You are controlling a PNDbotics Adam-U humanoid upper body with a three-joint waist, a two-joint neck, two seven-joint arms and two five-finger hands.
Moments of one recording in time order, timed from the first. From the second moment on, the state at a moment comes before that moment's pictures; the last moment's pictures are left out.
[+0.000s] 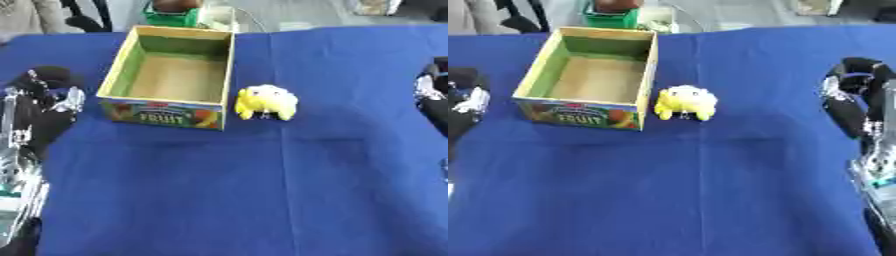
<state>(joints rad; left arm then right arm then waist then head) -0.36 0.25 -0.02 -1.70 0.08 0.01 0.19 -0.23 -0.49 -0.02 -1.70 -0.02 -0.04 -0.48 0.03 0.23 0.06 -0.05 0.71</state>
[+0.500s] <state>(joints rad) -0.36 0.25 -0.02 -1.70 0.08 0.01 0.19 -0.23 -0.49 -0.02 -1.70 -0.02 -0.04 -0.48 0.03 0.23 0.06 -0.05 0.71</state>
